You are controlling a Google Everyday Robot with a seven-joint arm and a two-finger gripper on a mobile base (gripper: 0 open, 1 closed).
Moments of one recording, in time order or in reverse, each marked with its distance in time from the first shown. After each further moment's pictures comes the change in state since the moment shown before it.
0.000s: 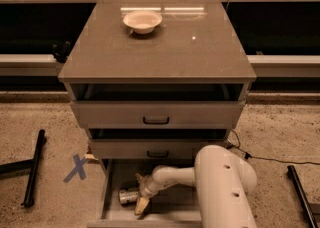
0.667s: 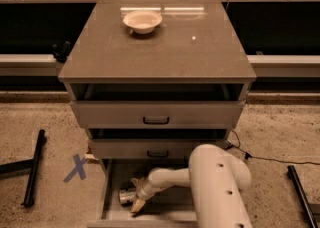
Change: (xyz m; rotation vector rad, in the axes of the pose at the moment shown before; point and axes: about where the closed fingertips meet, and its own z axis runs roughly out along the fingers) arm -0.009 0.005 0.018 0.004 0.007 -0.031
